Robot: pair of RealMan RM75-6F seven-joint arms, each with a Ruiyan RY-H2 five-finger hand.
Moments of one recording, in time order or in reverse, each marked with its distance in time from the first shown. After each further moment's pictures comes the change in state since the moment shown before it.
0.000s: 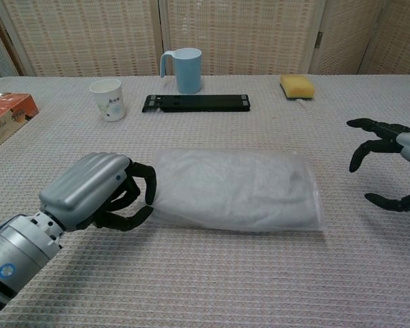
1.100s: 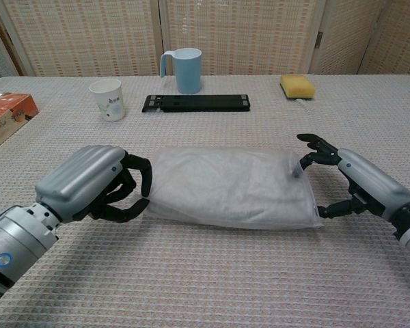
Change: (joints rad) left arm -0.011 0.028 -0.015 -0.040 -0.024 -0.010 0.018; right arm 0.082 -0.350 0.000 0.366 0.032 0.034 0.437
